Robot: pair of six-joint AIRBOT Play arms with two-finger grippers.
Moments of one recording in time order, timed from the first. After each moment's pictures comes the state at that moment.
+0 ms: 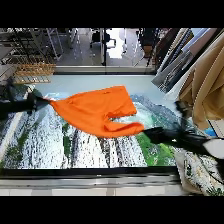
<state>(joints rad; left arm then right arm) 0.41 -1.39 1.36 0.31 -1.30 -1.17 0.05 -0.62 0.85 -0.82 1.03 1.26</state>
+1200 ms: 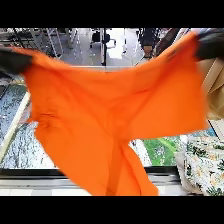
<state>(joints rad) 0.27 -1.23 1.58 0.20 -1.28 -1.13 0.05 -1.13 1.80 -1.31 0.91 1.35</state>
